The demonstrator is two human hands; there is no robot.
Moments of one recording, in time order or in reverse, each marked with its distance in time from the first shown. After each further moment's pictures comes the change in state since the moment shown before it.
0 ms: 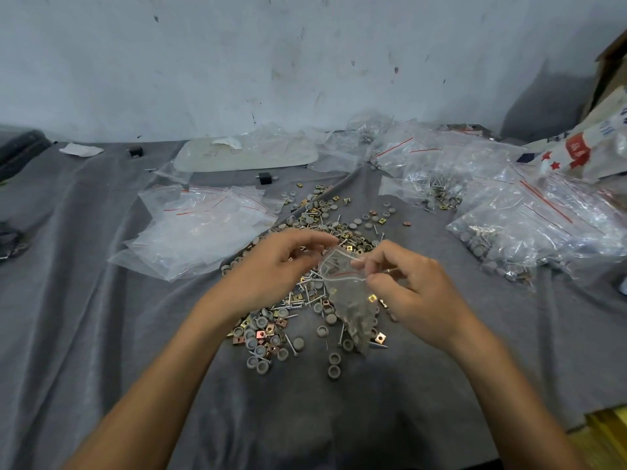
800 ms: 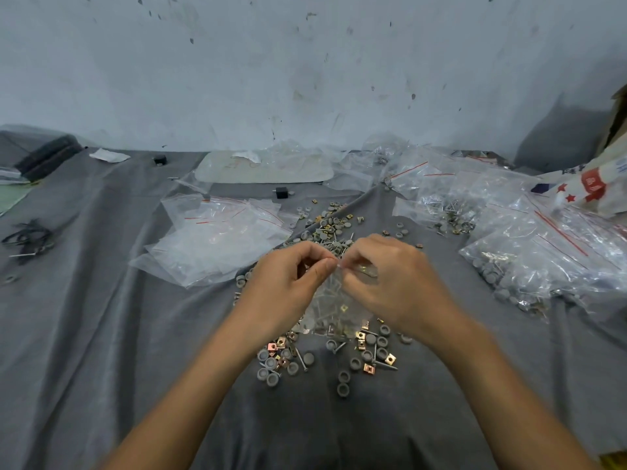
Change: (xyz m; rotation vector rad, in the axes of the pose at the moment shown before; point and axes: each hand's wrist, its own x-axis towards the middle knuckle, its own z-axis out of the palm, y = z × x) left_hand -0.023 0.011 0.005 -0.043 0.318 0.024; right_hand 0.041 -0.031 0.015 -0.427 0.046 -0.251
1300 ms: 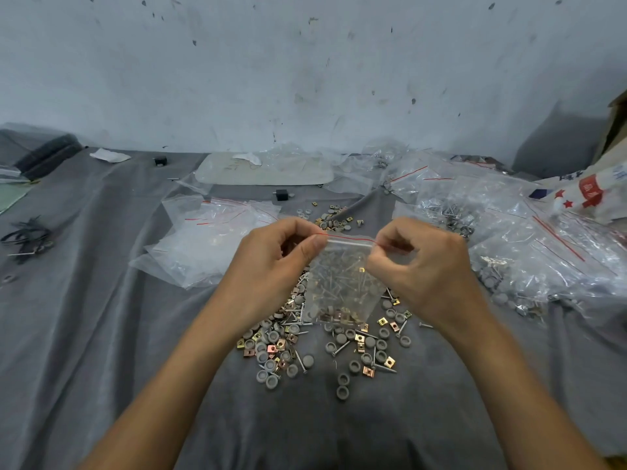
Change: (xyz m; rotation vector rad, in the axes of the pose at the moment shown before) left_hand 0.008 0.016 -0.026 -0.126 0.064 0.050; right_hand 0.000 0.001 -0.022 0.122 0.308 -0.005
